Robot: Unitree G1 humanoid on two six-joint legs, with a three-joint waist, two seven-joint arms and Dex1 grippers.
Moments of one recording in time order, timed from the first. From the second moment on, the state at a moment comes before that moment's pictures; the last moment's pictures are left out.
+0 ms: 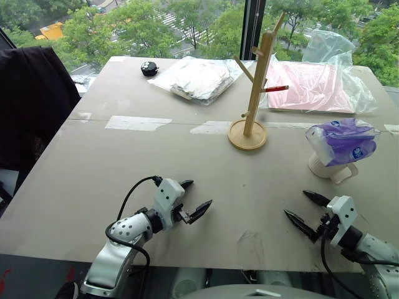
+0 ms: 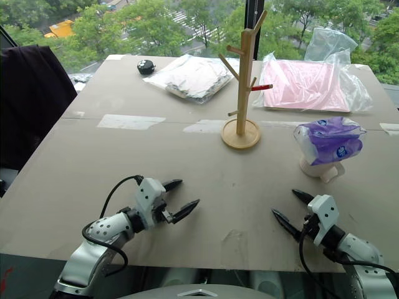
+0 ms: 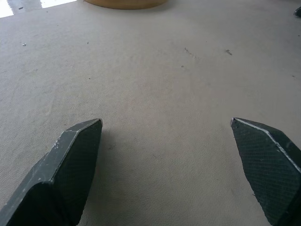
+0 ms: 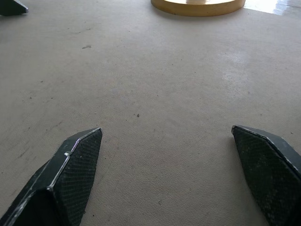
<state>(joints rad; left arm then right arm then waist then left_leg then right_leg) 0.20 0.48 -0.09 -0.36 -0.27 0.23 -0.67 0.39 -0.49 -0.13 -0.22 0.36 -0.02 0.77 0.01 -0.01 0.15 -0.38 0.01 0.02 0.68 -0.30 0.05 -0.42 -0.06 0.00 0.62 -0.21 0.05</state>
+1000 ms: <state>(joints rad) 0.15 0.48 -0.13 -0.39 -0.30 0.31 -0.71 0.45 -0.51 -0.13 -0.33 0.27 -0.05 0.73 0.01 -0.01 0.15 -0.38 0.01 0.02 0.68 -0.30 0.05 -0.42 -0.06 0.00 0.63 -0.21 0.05</state>
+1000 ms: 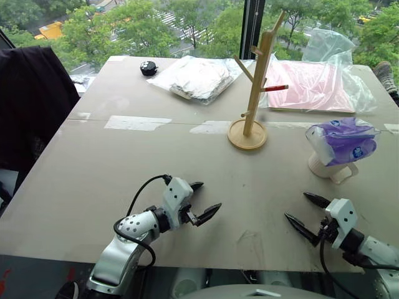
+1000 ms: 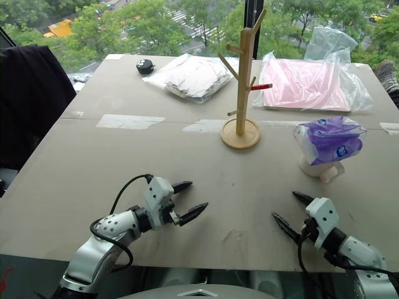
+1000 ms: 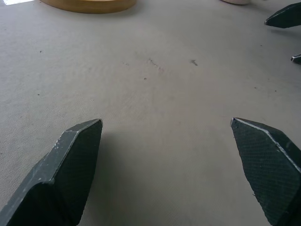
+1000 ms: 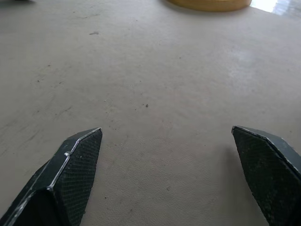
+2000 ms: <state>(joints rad) -0.24 0.53 -0.17 -0.49 -0.51 0.43 -0.94 0.14 -0.58 -0.27 -0.24 -0.54 -0.42 0.26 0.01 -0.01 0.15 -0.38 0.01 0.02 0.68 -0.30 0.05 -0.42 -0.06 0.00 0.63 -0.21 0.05</state>
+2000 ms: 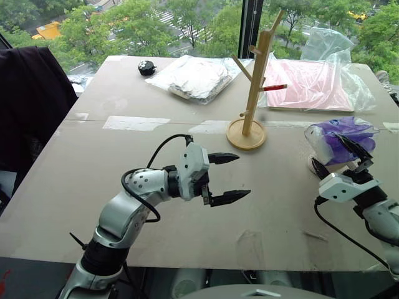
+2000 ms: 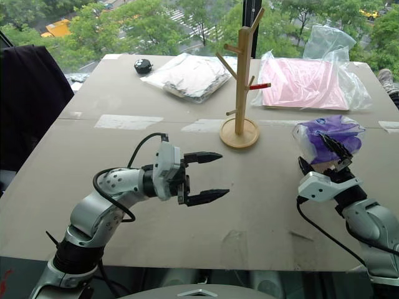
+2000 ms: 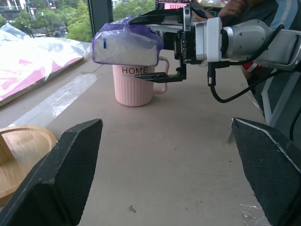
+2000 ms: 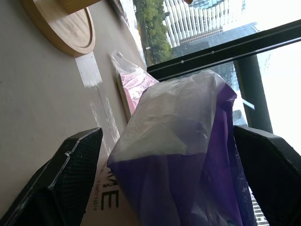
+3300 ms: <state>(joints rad) -0.58 0.22 -0.40 -0.16 -0.35 0.41 -0.92 0.27 -0.71 -0.59 -0.03 -0.34 -0.12 0.27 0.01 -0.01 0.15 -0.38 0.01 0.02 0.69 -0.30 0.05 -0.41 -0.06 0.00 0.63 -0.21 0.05</state>
